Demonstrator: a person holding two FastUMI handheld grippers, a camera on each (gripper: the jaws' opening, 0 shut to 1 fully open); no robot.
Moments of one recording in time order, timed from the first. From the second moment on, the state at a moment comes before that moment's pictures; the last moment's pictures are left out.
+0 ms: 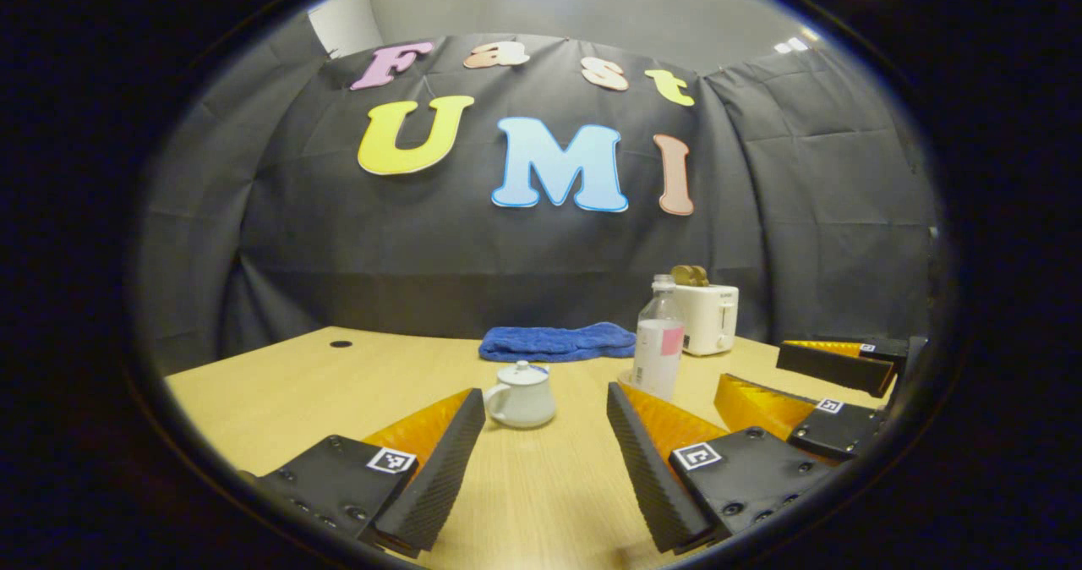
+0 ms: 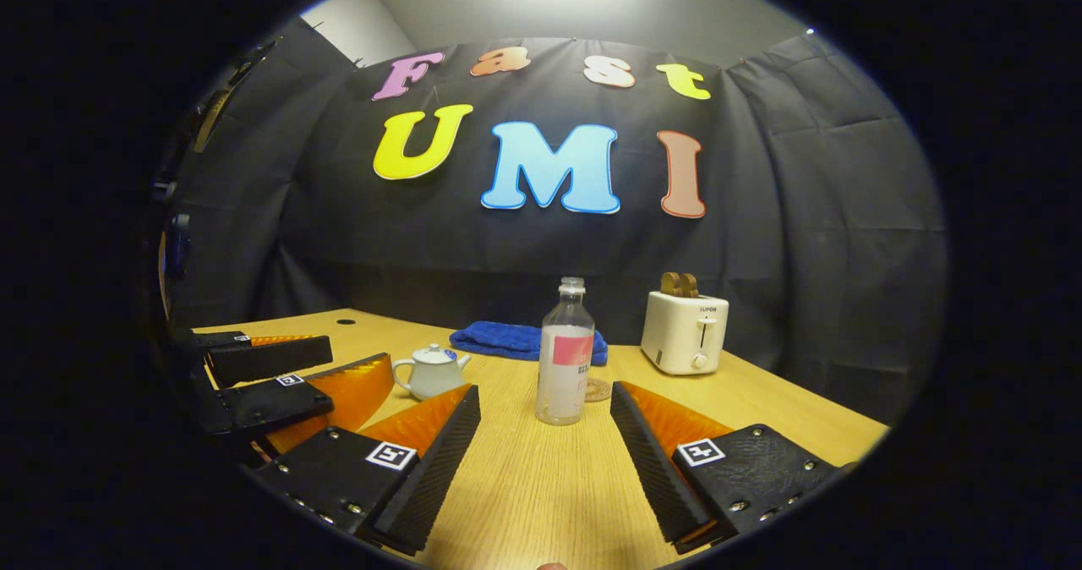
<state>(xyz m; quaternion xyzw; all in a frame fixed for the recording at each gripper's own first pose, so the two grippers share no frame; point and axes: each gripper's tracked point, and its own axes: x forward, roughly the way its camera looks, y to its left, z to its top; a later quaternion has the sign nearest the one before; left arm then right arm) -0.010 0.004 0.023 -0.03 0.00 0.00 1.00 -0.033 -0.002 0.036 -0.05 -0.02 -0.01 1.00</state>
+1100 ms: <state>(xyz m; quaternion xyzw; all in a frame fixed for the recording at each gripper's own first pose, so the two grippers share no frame) 0.105 0.012 0.038 -0.01 0.03 -0.06 1.00 0.093 -0.020 0.053 0.00 0.06 -0.03 1.00</state>
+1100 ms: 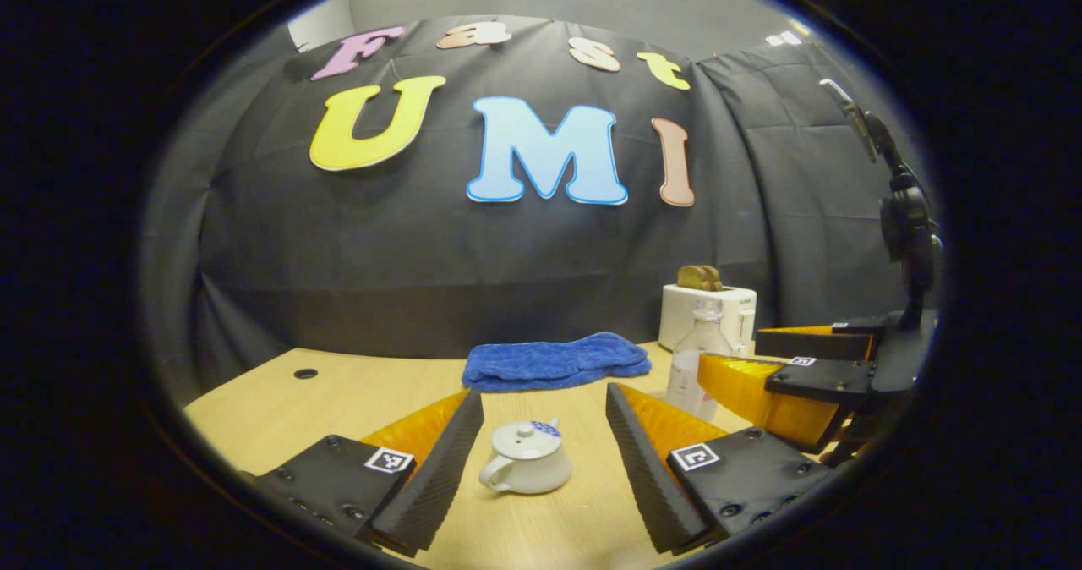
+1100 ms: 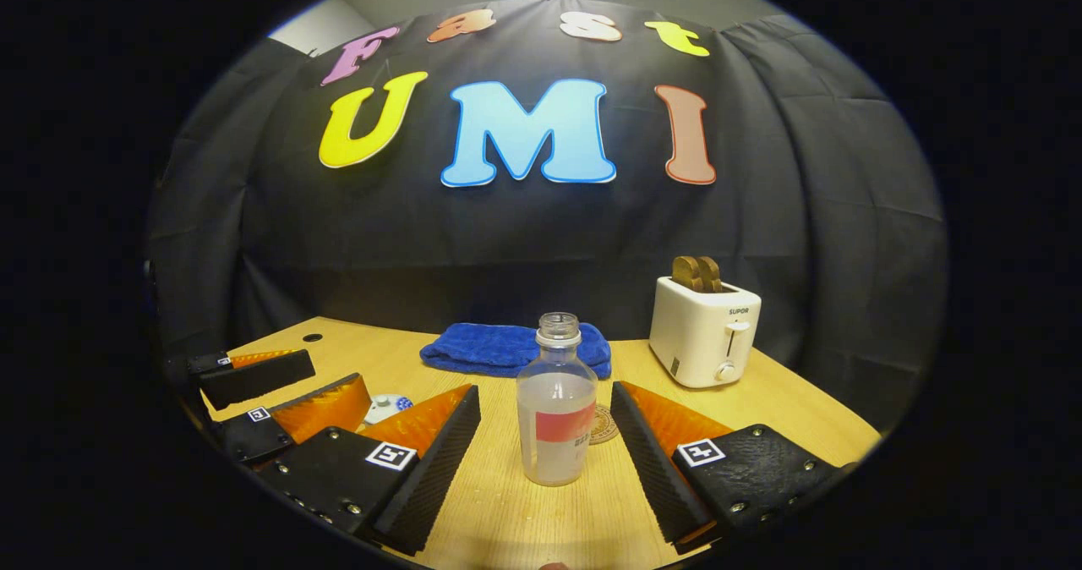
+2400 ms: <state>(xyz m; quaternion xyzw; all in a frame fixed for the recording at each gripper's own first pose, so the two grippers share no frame) 0.170 0.016 -0.024 0.00 0.08 -0.07 0.99 0.136 -0.035 -0.020 0.02 0.14 -0.04 0.99</state>
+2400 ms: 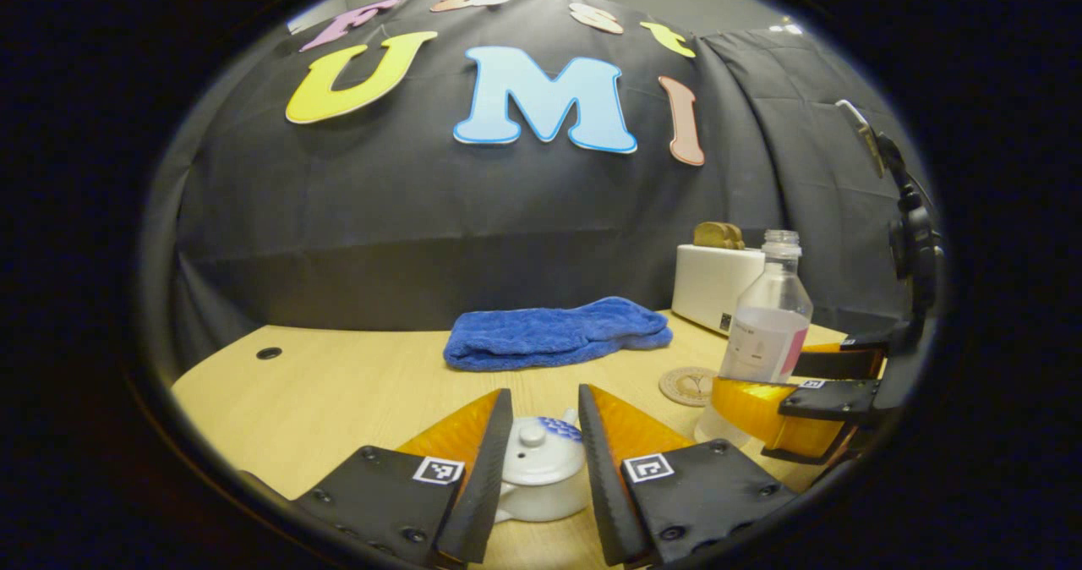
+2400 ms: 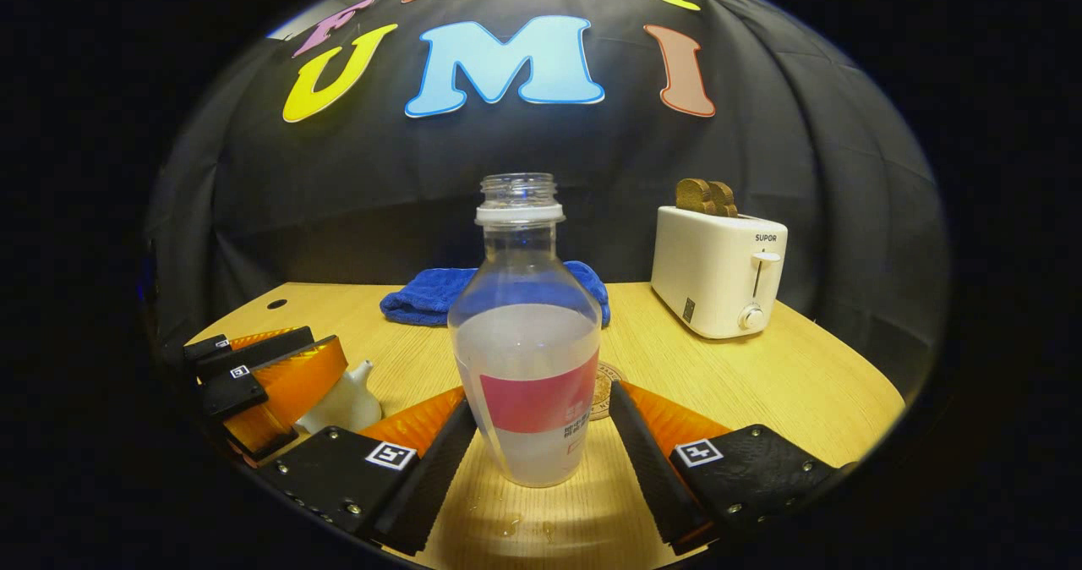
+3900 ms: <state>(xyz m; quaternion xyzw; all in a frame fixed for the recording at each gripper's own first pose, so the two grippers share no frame) 0.150 0.039 0.016 -0.05 0.03 -0.08 1.00 0.128 -0.042 -0.018 -0.04 0.14 -0.06 0.99</state>
